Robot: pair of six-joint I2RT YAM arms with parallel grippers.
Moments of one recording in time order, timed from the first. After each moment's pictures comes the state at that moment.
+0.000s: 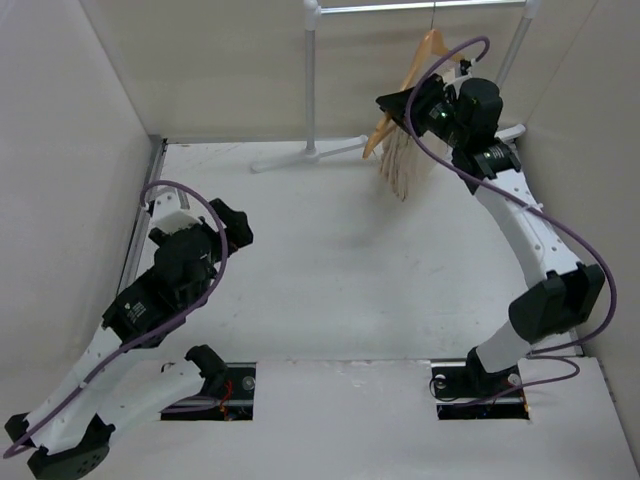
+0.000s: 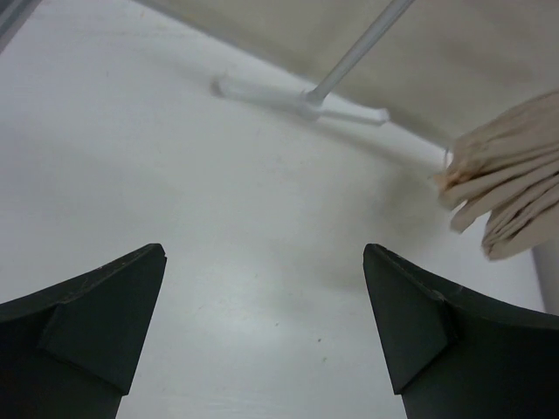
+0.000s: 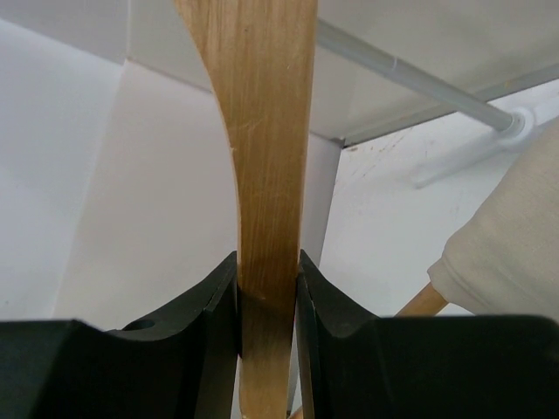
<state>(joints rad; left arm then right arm) -0.78 0.70 1.11 -0.69 -0.79 -0.66 0.30 1.55 1.65 -0.12 -0.30 1.05</state>
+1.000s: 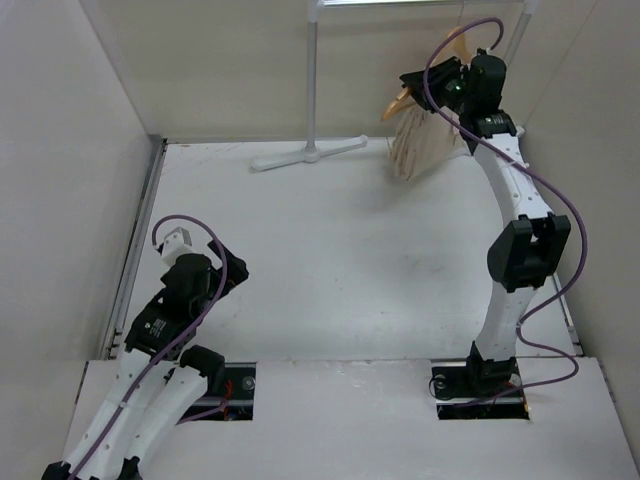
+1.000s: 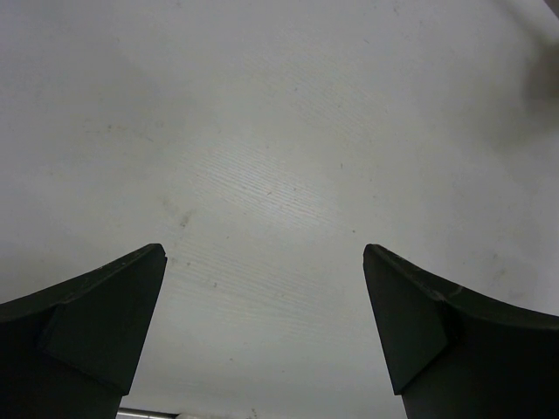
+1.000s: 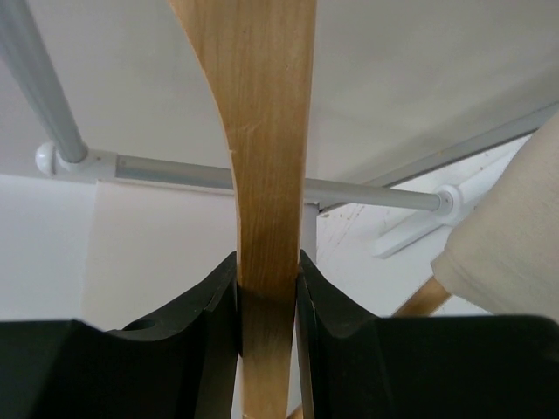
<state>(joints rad) -0.40 0.51 0.70 -0.82 -0.34 -0.82 0.10 1.99 2.07 -0.17 -0.37 1.16</state>
